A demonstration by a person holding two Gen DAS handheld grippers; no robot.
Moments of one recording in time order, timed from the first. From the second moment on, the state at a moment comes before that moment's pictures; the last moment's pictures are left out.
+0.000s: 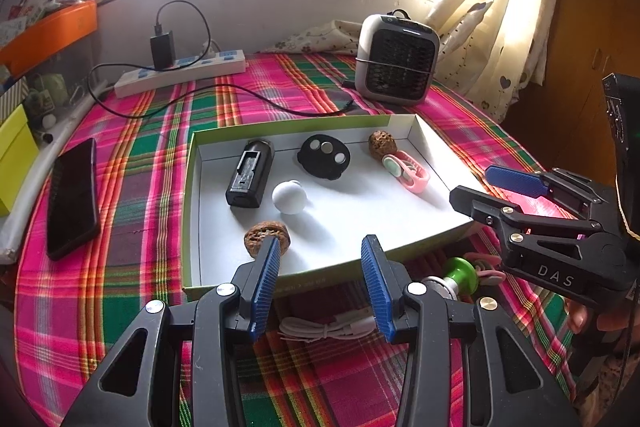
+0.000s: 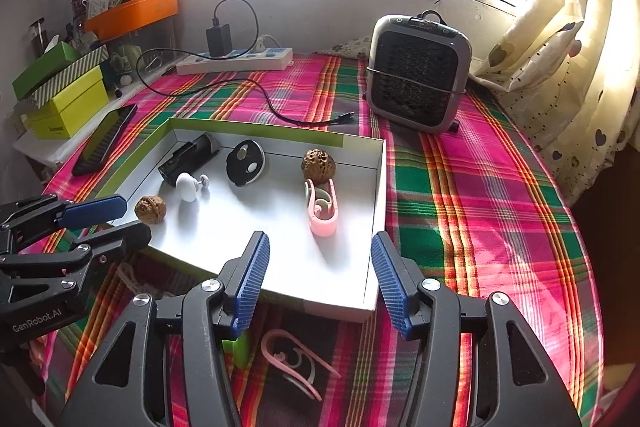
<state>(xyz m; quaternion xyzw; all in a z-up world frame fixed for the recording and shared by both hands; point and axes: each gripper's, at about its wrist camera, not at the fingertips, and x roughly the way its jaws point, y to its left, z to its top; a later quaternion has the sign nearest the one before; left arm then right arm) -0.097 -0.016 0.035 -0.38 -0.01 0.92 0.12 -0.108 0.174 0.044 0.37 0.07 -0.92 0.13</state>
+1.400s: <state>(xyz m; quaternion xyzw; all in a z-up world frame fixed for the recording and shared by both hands) -0.052 -0.031 0.007 -0.40 -0.01 0.91 0.13 -0.058 0.200 0.019 0.38 0.05 -0.91 0.13</state>
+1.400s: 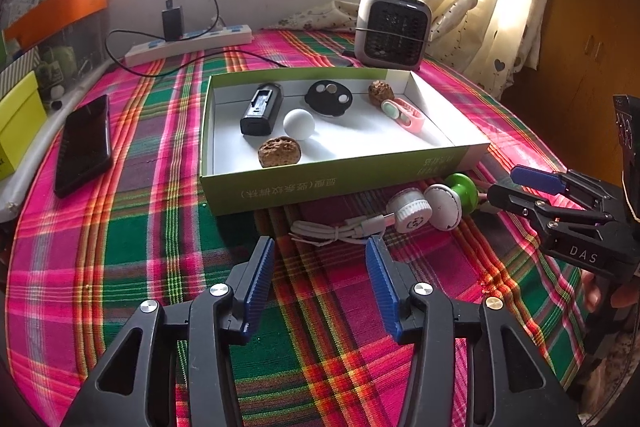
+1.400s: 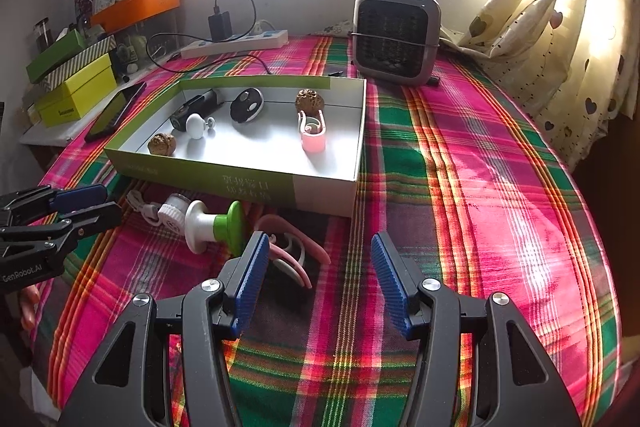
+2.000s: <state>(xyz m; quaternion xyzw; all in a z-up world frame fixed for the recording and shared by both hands) -0.064 -0.007 0.008 -0.39 0.09 0.90 0.16 -0.063 0.203 0.013 0.40 0.06 -0.90 0.14</state>
